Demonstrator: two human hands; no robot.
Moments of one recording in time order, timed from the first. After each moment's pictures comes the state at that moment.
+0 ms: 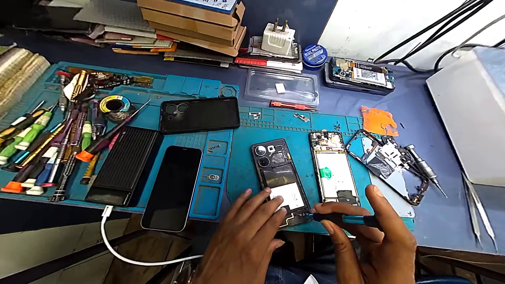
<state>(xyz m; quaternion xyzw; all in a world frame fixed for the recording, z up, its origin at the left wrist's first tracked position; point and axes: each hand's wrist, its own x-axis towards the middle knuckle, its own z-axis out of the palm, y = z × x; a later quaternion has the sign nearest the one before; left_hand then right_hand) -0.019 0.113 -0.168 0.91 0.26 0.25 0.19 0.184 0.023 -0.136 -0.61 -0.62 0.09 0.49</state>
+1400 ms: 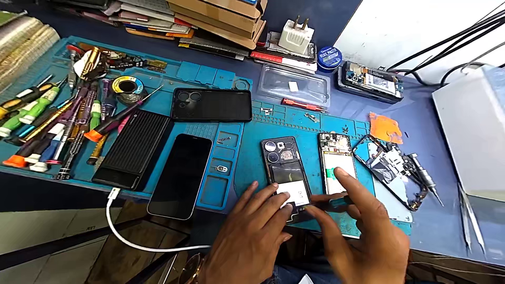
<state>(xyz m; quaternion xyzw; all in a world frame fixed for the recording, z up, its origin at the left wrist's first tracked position) -0.014 0.109 -0.170 0.90 0.28 0.26 0.22 0.180 0.046 -0.123 -0.63 -0.65 0.05 0.42</state>
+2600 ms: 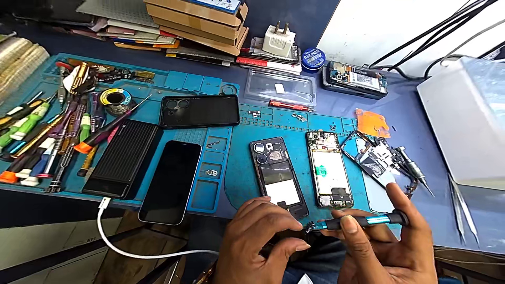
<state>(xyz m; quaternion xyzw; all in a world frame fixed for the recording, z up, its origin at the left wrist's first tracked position) 0.006 0.099 -0.154 0.73 0.25 0.48 0.41 0.157 0.019 -0.111 -0.59 -0.36 0.20 0.69</state>
